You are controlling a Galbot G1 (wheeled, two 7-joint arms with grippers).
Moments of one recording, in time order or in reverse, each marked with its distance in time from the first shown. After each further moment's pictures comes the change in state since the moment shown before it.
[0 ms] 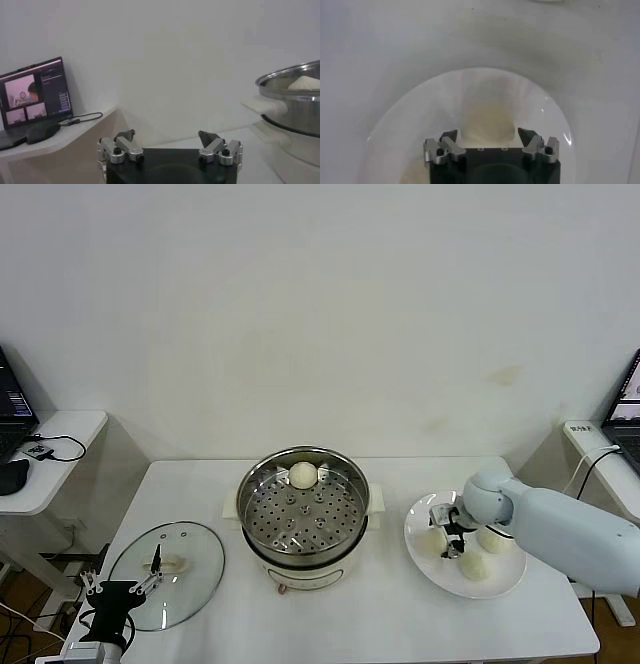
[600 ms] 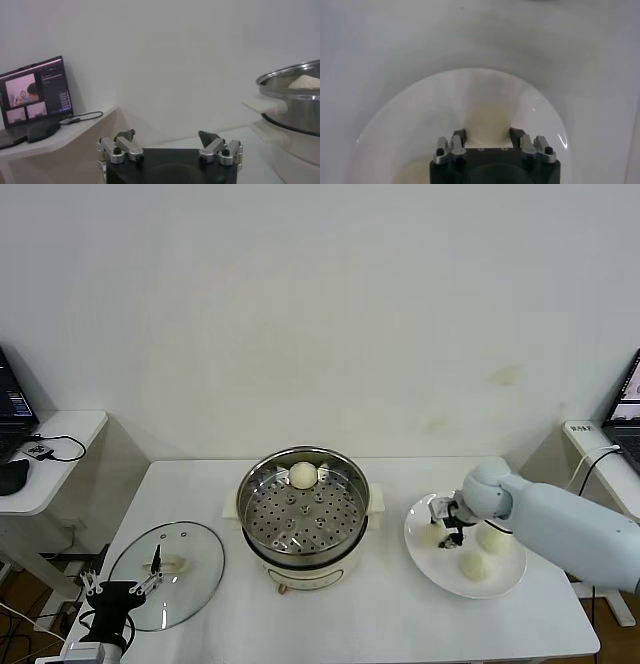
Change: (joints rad) left arm 0.001 0.002 0.000 0.000 0.000 -0.002 0.000; right arm 0.077 -0.031 0.011 0.033 0.045 -0.027 -0.029
